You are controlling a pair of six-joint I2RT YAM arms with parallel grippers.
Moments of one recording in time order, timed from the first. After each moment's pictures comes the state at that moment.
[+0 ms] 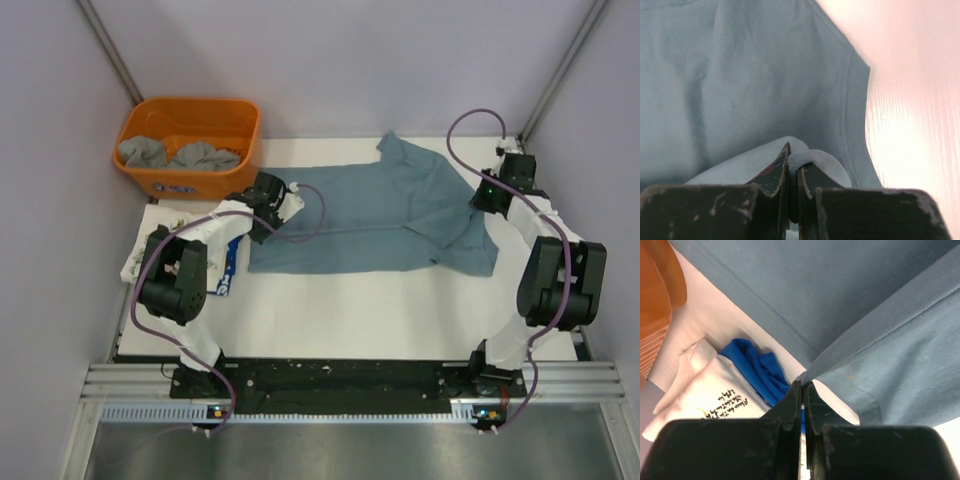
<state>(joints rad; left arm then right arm) -0.34 1.76 1.21 -0.57 -0.19 0.58 -0.16 1.65 1.14 -0.26 -0.14 0.18</state>
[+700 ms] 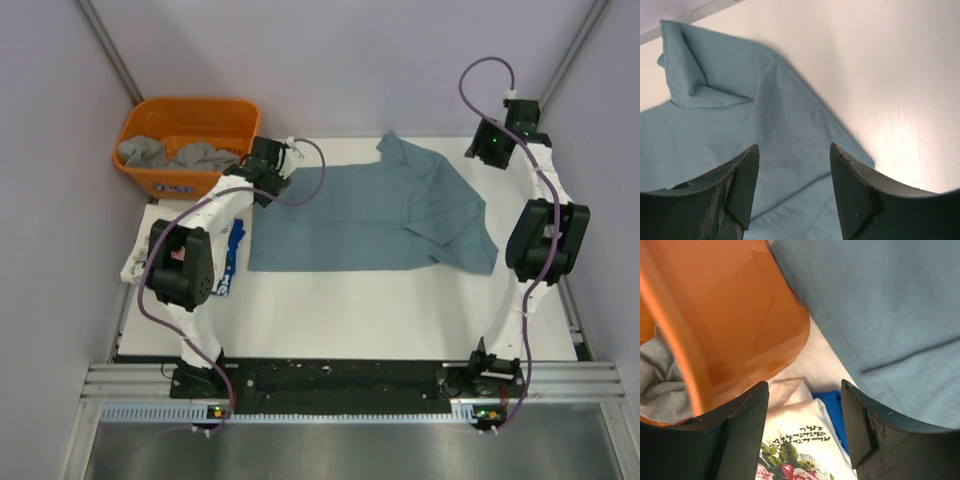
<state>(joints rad) -0.32 1.90 1.50 -0.48 -0.33 0.59 -0.15 2.05 1.79 -0.49 -0.16 0.24</state>
